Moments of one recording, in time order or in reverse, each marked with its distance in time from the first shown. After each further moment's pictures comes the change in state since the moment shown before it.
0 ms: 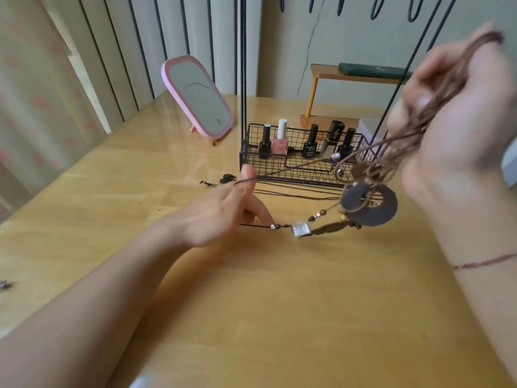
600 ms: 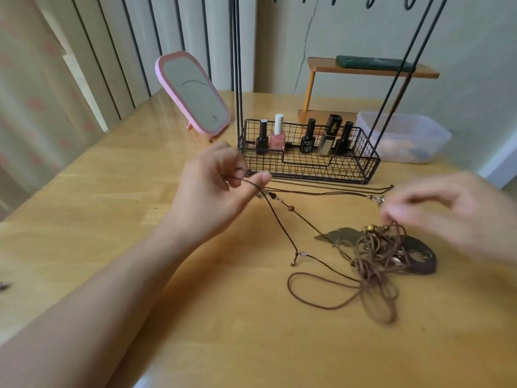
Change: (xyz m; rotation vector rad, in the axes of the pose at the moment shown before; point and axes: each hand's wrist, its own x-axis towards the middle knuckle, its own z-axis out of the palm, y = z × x) left_hand 0.011 -0.002 0.009 0.127 0.700 0.347; right_hand -0.027 0.015 -0.105 -0.772 -0.843 0.081
